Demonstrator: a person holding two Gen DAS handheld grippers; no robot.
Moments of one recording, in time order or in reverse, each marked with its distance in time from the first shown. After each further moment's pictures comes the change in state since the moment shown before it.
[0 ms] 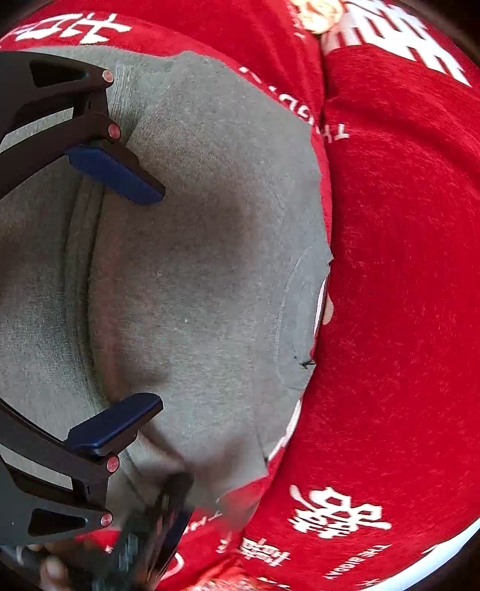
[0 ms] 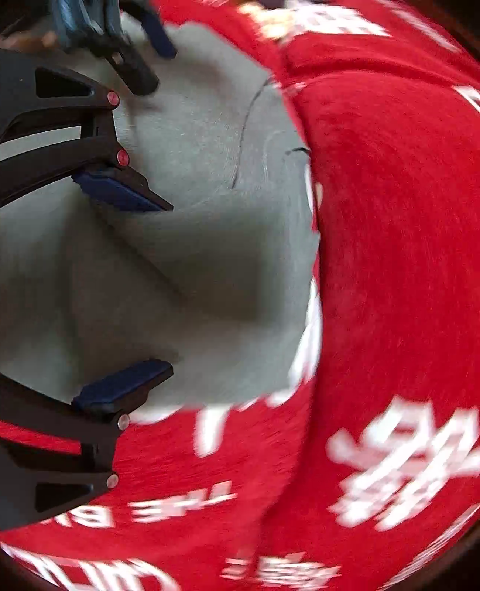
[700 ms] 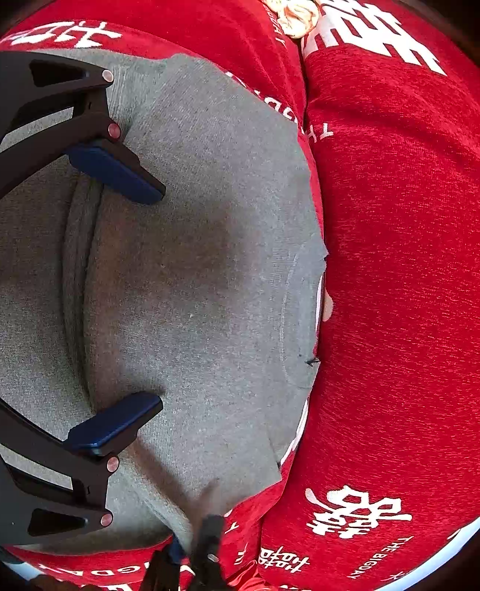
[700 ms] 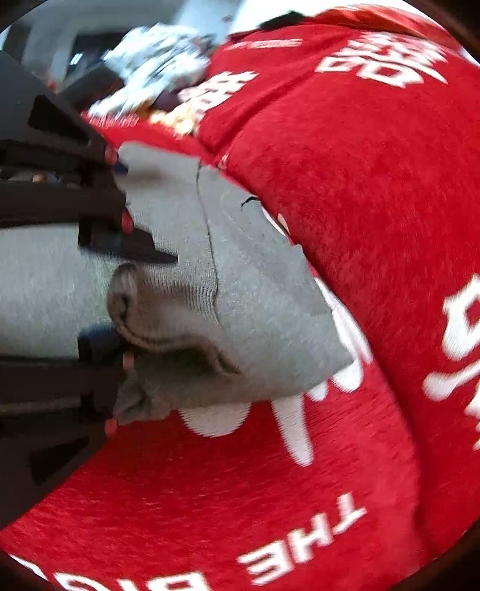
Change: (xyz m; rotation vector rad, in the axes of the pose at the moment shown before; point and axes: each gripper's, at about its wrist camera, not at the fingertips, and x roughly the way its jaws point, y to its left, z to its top) left arm 0.003 -0.009 -0.006 0.056 -0.032 0.051; right arm 0.013 -0.062 0.003 0.468 0.136 0.423
